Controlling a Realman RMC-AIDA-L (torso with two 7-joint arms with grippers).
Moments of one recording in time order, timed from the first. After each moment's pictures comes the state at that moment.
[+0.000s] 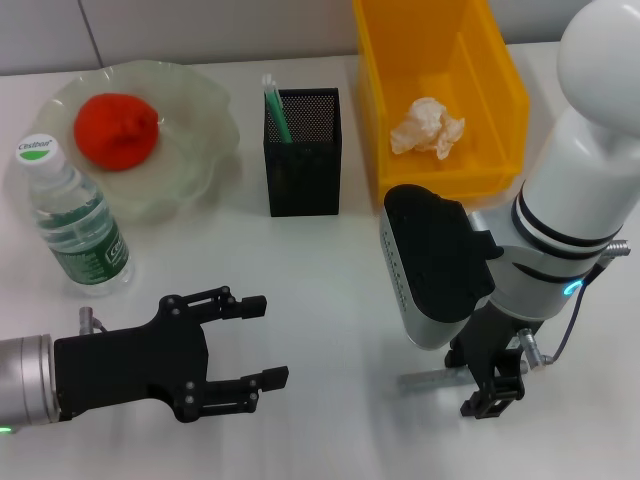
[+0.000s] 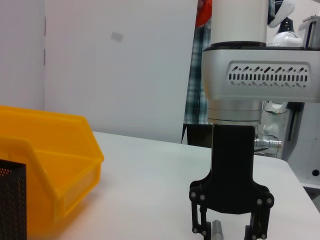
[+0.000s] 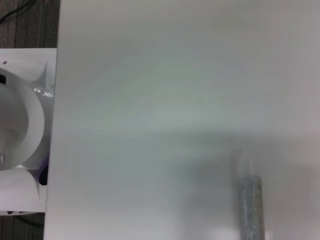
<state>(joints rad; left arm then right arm) -0.40 -2.06 1.08 0.49 1.70 1.61 -0.97 0.66 2.09 -1.78 -1.28 -2.57 -1.69 2.11</state>
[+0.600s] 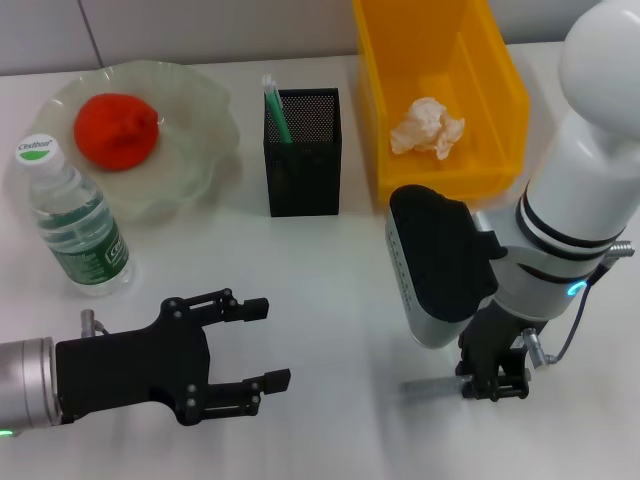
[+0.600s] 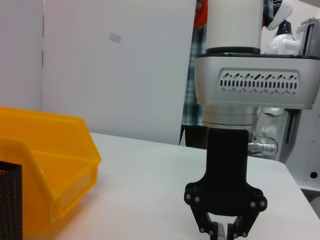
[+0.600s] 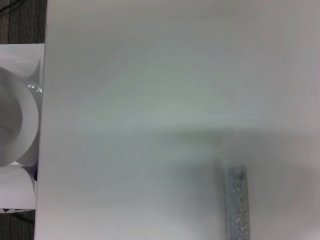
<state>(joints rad) -0.39 -2.06 1.08 0.49 1.70 1.62 -0.97 0.65 2.08 -1.78 -1.27 -2.59 -1.67 2.11</state>
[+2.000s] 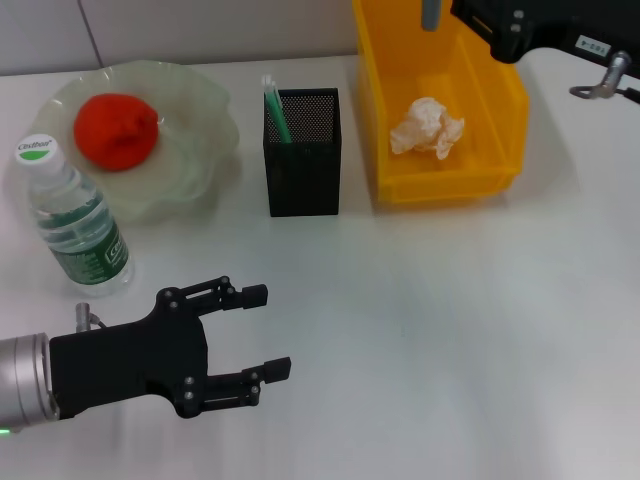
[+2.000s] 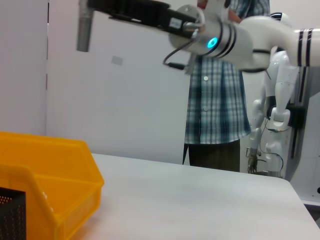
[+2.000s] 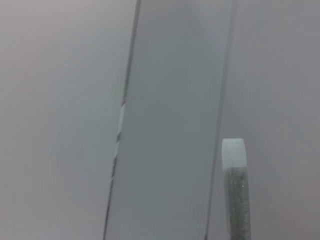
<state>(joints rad) -0.38 -2.07 1.06 0.49 1.66 1.65 -0.94 0.30 2.08 -1.11 -1.14 -1.30 -1.29 1.29</state>
